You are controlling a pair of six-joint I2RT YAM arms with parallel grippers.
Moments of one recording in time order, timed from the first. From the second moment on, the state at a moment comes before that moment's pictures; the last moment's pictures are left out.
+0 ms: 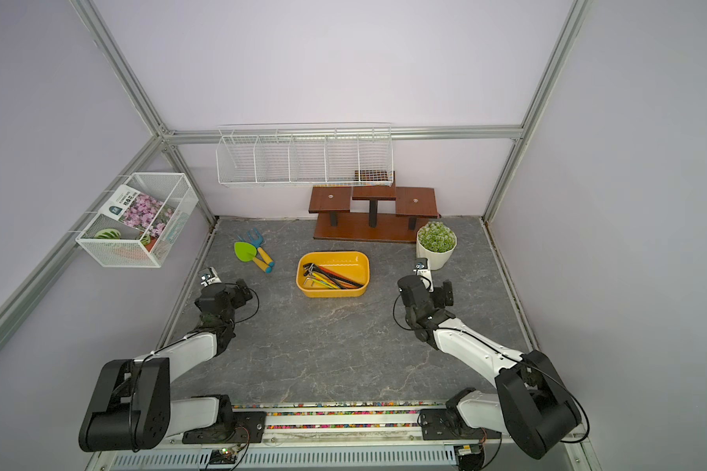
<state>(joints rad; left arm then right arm) -0.04 1.31 0.38 0.52 -0.32 -0.24 0.47 1.27 0.60 0.05 0.81 0.09</state>
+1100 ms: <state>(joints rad) -0.02 1.52 0.35 0.91 -0.21 -0.11 0.08 1.54 0.39 0.77 0.32 -0.01</state>
